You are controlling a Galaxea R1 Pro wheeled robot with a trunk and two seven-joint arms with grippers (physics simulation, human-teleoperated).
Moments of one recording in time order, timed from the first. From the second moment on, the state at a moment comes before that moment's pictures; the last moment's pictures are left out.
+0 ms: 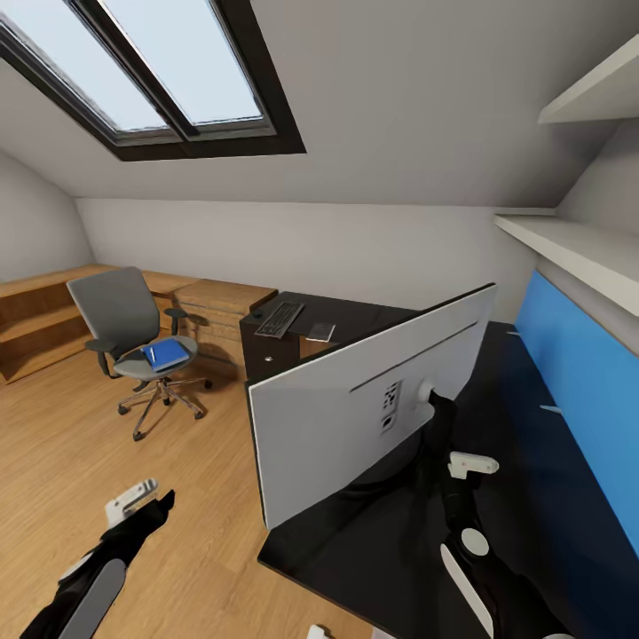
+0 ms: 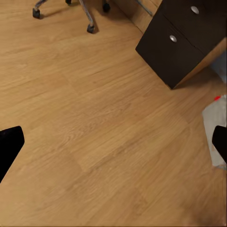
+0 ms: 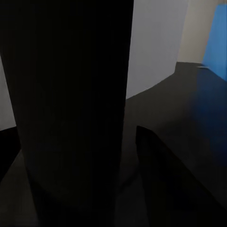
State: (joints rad) left arm -0.20 0.23 -0.04 -1.19 0.76 0.19 0.32; right arm -0.42 -0.11 0.26 -0.88 -0.17 -0.36 -0.39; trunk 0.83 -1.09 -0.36
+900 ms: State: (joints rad) left arm -0.20 0.22 0.03 -1.25 0.69 0.20 0.32; right arm -0.42 -0.12 0.22 -0.88 -0.18 -0.35 -0.39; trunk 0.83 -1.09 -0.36
